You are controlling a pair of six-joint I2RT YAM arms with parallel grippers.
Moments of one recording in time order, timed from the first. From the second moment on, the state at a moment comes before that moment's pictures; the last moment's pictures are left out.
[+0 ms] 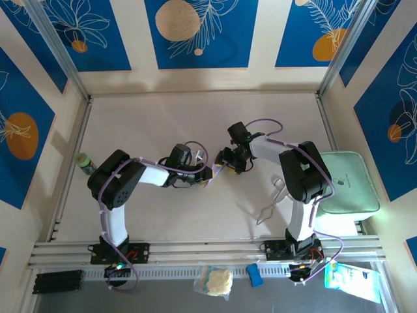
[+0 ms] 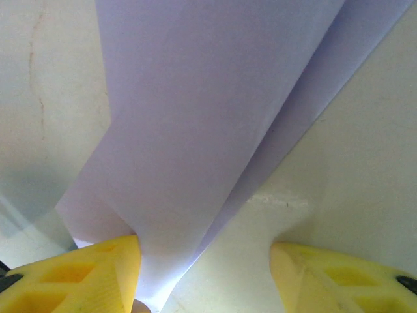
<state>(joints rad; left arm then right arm) -0.61 1.91 0.81 0.38 0.64 -0.82 0.47 1.90 1.18 -0.54 -0.32 0.79</state>
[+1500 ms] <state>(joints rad) -0.62 1.83 0.81 0.19 0.55 -0.63 0.48 1.96 1.29 -0.68 -0.26 0.84</state>
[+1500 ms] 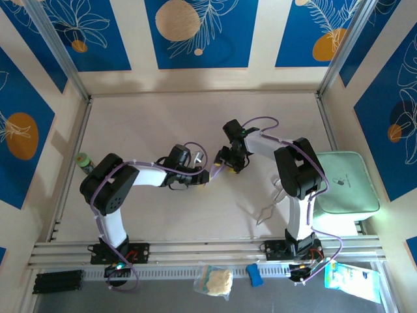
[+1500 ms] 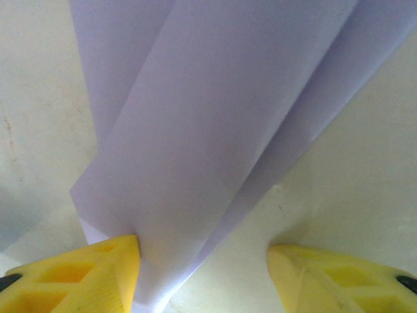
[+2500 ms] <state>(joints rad) -0.64 1.73 0.81 0.07 0.48 -0.48 0.49 1.98 1.31 -0.71 -0.26 0.84</state>
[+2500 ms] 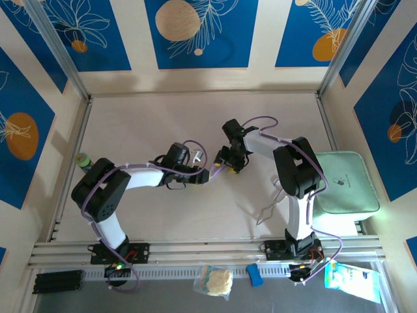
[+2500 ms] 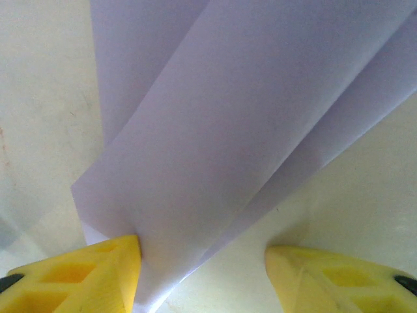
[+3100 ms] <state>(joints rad) -0.64 1.78 0.85 0.00 0.46 -0.41 0.49 1.99 1.32 -0.72 -0.26 0.84</state>
